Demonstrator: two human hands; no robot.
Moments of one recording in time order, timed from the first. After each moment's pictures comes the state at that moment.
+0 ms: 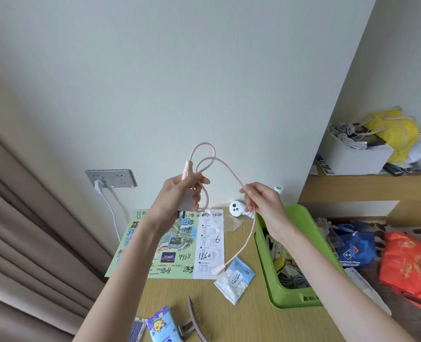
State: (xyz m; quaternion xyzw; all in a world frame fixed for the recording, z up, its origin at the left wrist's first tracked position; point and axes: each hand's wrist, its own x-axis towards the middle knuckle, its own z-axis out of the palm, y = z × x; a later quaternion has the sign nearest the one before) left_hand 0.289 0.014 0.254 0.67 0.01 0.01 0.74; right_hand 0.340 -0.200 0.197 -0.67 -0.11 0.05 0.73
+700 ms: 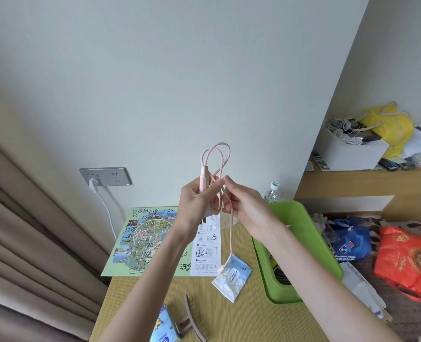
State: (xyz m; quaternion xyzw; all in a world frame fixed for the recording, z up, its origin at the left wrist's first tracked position) left_hand 0.287 -0.040 0.234 0.67 0.01 0.09 0.74; right_hand 0.321 -0.170 0.220 -0.56 -0.08 0.19 0.80
